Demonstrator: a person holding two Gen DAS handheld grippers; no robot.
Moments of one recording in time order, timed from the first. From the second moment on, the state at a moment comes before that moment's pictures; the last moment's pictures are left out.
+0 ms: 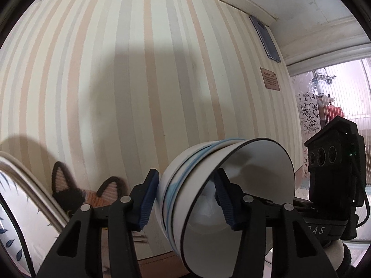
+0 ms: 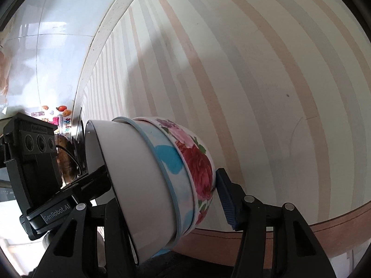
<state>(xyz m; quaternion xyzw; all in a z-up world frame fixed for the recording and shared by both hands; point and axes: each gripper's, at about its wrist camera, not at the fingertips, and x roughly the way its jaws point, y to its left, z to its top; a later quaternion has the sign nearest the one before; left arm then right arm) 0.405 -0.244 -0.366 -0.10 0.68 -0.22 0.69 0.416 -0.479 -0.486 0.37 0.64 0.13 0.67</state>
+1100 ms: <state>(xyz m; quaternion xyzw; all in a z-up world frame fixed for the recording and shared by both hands) 0.381 -0.045 -0.323 -0.15 0.65 -0.11 0.74 0.432 -0.246 -0.443 0.30 0.66 0.24 0.64</state>
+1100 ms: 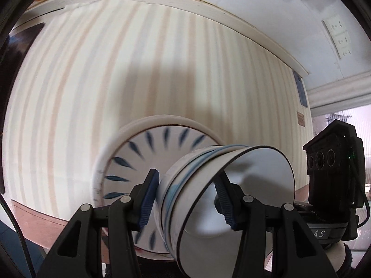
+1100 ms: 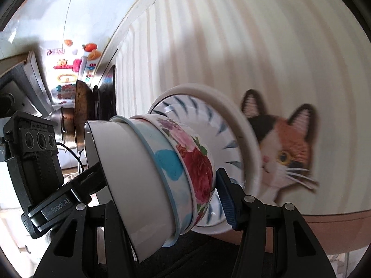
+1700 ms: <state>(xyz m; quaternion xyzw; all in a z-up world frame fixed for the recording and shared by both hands) 0.390 -0.014 -0.346 -0.18 0.65 -0.09 0.73 0.450 -0.207 -0.462 0.28 0.68 0.23 0.63</state>
